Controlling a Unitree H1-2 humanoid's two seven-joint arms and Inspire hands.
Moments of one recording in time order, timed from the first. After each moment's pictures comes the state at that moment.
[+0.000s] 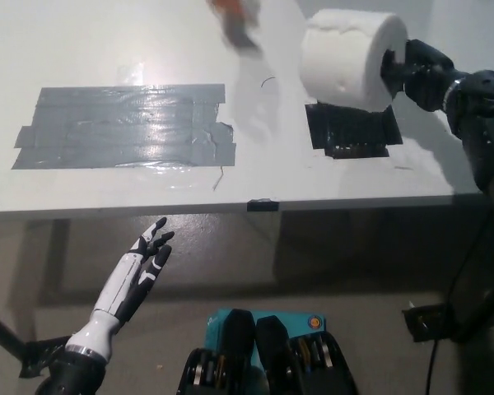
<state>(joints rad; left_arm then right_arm) -0.18 0.21 -0.10 0.15 0.23 -0.12 -0.07 -1.22 -0.24 -0.31 1.26 -0.08 0.18 0.34</state>
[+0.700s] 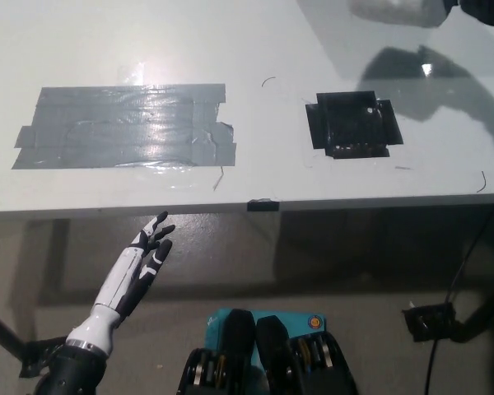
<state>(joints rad) -0.20 0.21 -0.10 0.15 0.23 -0.12 -0.08 -1.35 -0.40 -0.01 1.13 -0.05 0.32 0.46</state>
